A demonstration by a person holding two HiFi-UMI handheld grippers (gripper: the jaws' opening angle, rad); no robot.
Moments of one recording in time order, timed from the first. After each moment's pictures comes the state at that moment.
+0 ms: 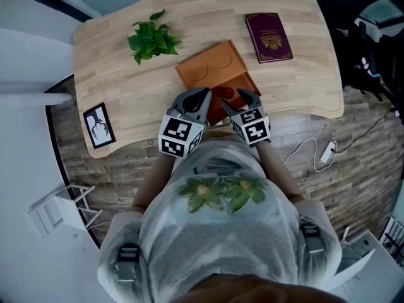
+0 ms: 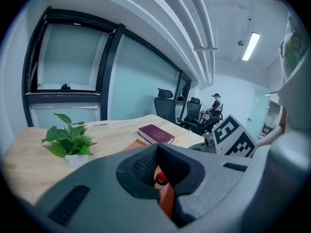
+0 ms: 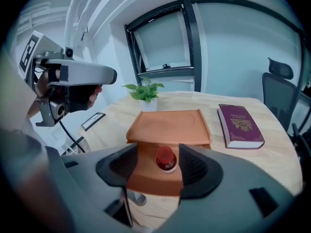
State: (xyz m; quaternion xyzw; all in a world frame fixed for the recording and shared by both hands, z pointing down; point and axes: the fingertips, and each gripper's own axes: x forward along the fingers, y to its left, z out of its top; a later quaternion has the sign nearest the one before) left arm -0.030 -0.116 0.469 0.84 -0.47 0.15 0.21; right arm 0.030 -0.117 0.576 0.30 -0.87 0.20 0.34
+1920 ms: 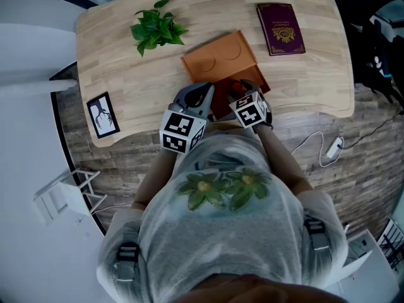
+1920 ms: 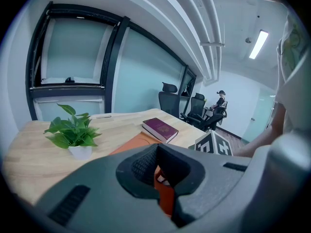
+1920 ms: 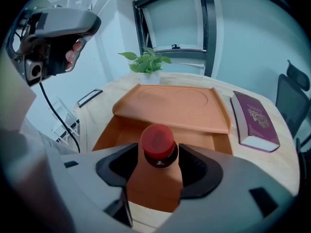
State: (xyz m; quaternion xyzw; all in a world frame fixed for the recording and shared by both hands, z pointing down) left arm -0.041 -0.119 0.492 0.82 -0.48 0.18 0.24; right arm 0.019 -0.126 0.658 0.25 -0.84 0.18 0.44
